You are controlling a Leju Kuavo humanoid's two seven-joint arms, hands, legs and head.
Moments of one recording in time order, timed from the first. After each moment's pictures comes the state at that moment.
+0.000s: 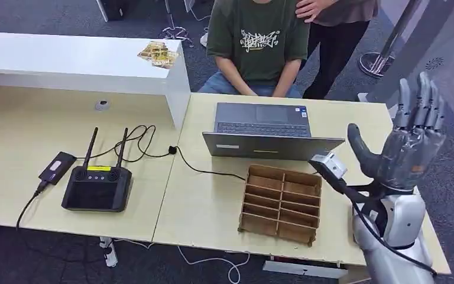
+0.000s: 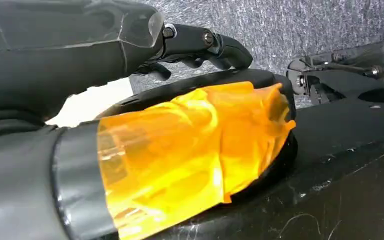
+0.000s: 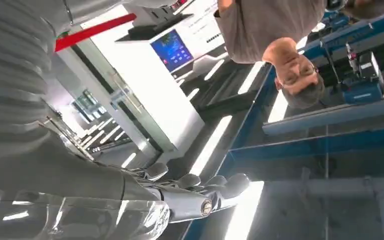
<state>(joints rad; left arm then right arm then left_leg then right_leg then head) -0.12 -0.10 -1.39 -0.12 1.49 0.17 -0.08 -0.24 -0.17 0.22 -1.66 1.39 -0.68 0.14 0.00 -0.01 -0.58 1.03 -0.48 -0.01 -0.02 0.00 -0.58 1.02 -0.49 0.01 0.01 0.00</state>
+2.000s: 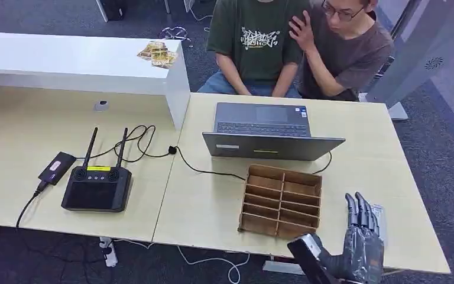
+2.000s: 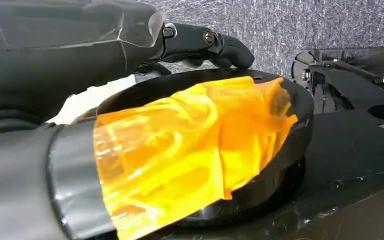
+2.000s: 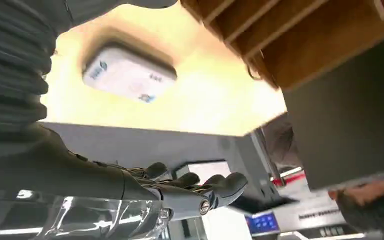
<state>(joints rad) -0.09 -0.12 -1.21 -0.12 1.49 0.19 -0.08 0.30 -0.19 0.42 -1.80 1.26 -0.47 0.51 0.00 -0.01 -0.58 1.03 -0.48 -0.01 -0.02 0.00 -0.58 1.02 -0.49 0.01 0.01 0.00</state>
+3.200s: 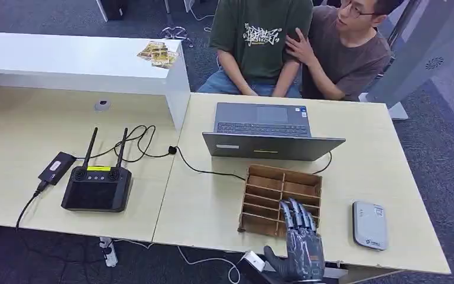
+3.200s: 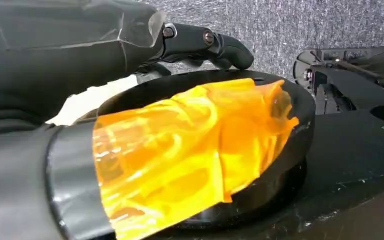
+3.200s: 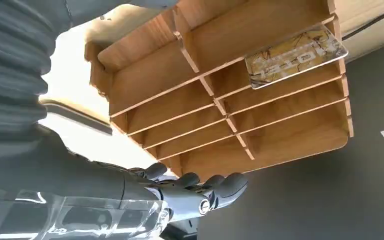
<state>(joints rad) -0.09 -0.12 -1.21 -0.12 1.49 0.19 -0.08 0.12 -0.17 0.72 -1.54 1.26 -0.52 0.48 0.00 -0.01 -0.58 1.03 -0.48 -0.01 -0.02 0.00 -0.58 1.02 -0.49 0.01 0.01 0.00</state>
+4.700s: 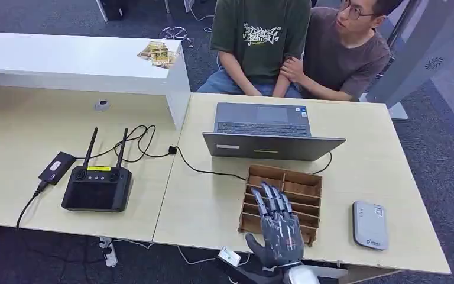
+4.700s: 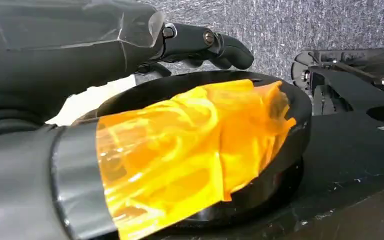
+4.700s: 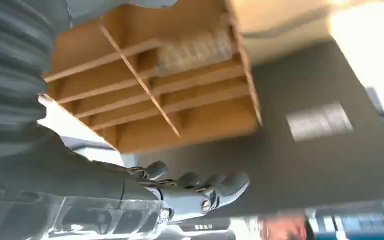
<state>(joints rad) -0.09 -0.12 -1.21 -0.12 1.49 0.19 -0.08 0.02 -0.08 0.73 -1.49 1.41 -0.38 0.38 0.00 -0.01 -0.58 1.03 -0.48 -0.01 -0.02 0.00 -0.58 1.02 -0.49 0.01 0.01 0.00</state>
